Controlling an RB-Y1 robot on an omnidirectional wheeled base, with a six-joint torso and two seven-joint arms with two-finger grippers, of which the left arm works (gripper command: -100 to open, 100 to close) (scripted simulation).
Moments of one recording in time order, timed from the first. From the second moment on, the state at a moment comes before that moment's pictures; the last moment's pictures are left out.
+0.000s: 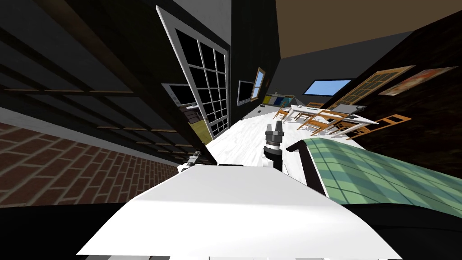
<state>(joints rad) 0.18 0.46 -0.16 -0.61 0.13 -1.18 1.94</state>
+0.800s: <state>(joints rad) 0.21 0.48 -0.17 -0.56 0.11 -1.29 1.95</state>
